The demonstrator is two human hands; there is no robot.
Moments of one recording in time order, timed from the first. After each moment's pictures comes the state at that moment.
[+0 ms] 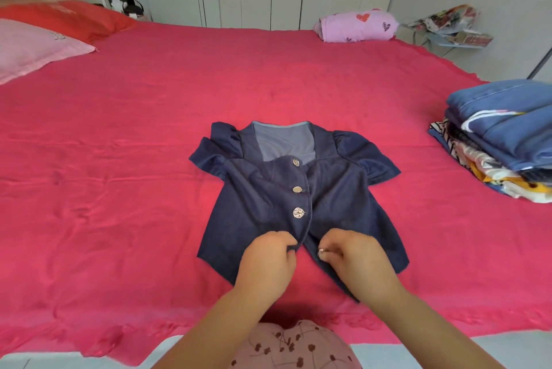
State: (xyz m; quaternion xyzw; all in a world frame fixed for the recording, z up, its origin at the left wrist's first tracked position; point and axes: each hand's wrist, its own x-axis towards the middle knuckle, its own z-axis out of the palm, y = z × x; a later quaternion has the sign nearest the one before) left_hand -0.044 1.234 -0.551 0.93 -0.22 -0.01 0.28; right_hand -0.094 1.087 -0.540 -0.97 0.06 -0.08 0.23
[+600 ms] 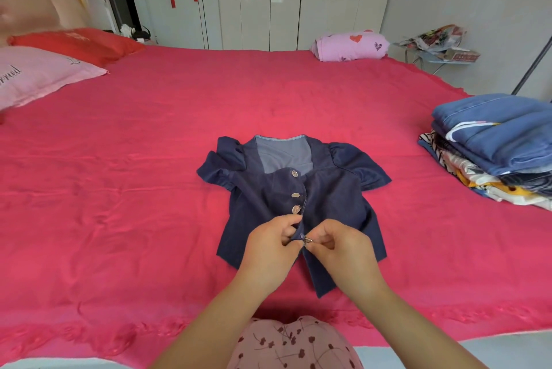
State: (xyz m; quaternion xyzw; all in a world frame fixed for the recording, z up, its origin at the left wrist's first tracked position) left_hand -0.064 1.245 -0.512 0.84 -0.20 -0.03 0.50; right_hand -0.109 1.116 -0.516 -0.90 0.07 -0.17 0.40
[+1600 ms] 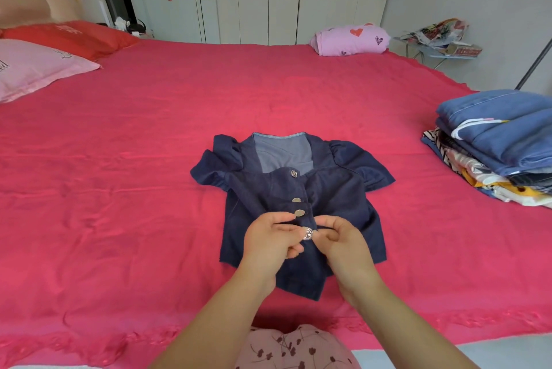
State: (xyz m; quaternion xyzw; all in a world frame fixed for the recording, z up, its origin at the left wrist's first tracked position) left_hand -0.047 1.228 -0.505 0.67 0.03 -0.18 0.72; right_hand -0.083 1.115 -0.531 -0.71 0.20 -0.10 0.67
